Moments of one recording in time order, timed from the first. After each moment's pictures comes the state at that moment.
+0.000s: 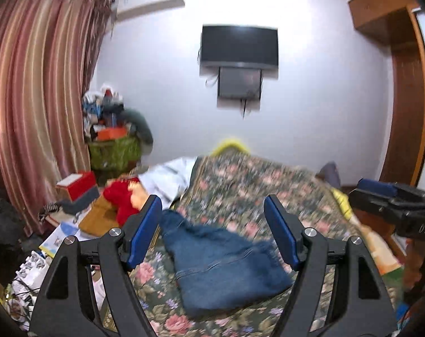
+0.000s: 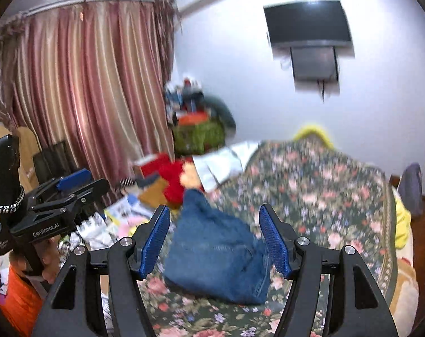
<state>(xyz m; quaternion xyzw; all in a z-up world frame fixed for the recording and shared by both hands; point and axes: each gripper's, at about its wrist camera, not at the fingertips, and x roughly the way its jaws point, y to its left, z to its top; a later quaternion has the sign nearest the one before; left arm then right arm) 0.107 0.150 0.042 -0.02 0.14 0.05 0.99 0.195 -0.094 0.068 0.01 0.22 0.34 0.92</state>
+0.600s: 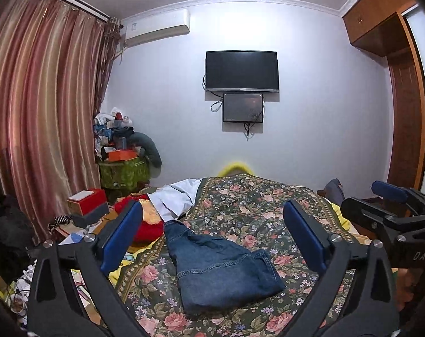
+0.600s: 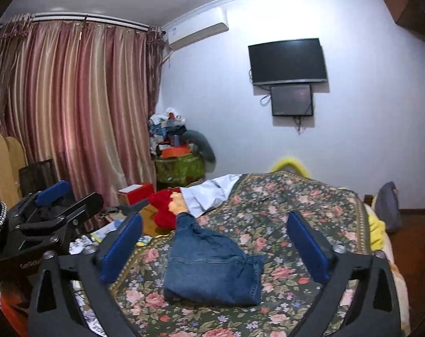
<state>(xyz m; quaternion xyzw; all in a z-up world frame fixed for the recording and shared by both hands) 0.050 0.122 0.040 -0.01 0.09 0.08 0.99 0.099 -0.101 0.084 0.01 0.13 0.27 0.95</state>
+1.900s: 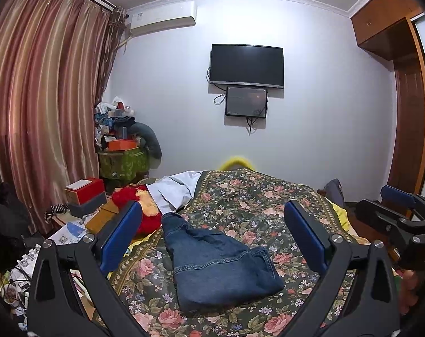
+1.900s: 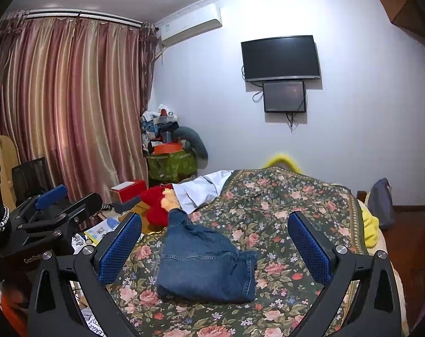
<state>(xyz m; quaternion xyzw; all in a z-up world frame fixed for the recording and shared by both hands) 0.059 0.131 0.034 -0.03 0.10 0.08 0.99 0.108 -0.104 0.080 0.01 0.15 0.26 0.96</state>
